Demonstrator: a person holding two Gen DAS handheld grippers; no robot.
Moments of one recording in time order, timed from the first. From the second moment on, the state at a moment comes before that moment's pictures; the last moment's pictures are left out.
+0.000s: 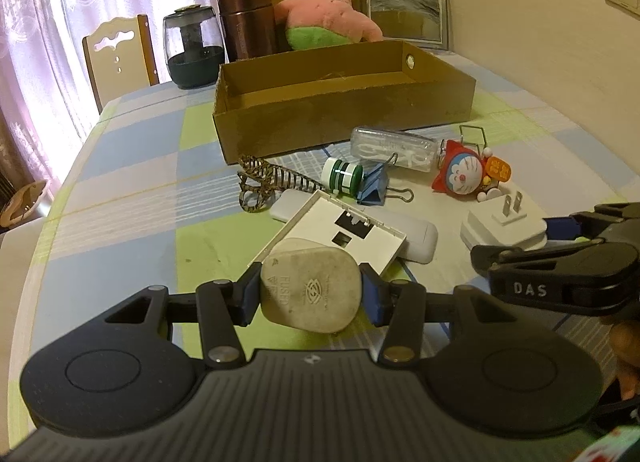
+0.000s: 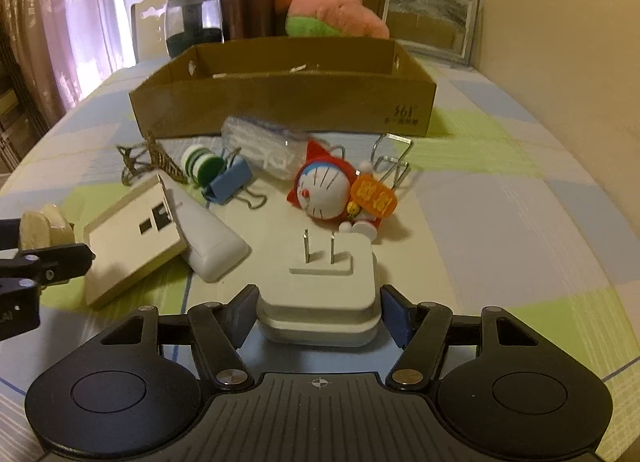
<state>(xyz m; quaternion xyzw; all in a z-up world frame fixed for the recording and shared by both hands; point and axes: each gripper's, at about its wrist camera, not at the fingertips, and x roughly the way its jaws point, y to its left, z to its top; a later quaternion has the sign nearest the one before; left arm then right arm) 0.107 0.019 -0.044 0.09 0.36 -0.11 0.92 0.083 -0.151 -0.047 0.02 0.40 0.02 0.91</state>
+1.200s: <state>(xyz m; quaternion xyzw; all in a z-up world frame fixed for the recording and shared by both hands) 0.238 0.017 0.024 0.03 0.29 -0.10 0.95 0.187 -0.215 0.047 0.03 0.27 0.05 0.96</state>
